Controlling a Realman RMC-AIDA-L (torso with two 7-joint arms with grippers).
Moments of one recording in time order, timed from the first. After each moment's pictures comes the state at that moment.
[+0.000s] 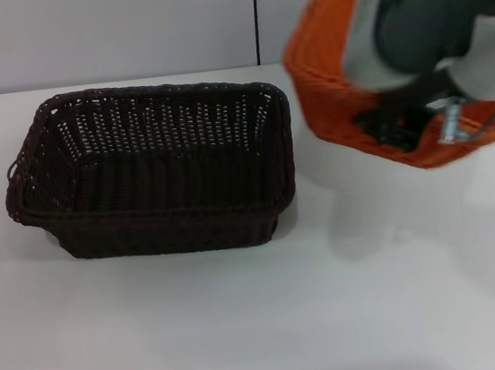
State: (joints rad) left arm -0.07 -2.06 -1.14 -0.57 2.09 1.00 0.37; right arm 0.63 2.07 -1.66 -1.92 -2.79 -1.61 2.49
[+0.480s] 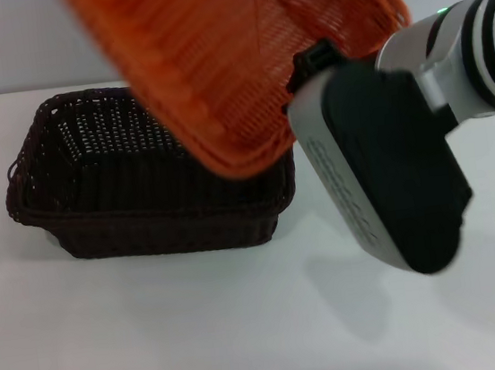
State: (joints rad) left arm -0.06 -2.07 -1.13 -0.57 2.08 1.00 0.34; right arm 0.60 2.08 -1.85 -1.96 -2.84 -1.45 1.85
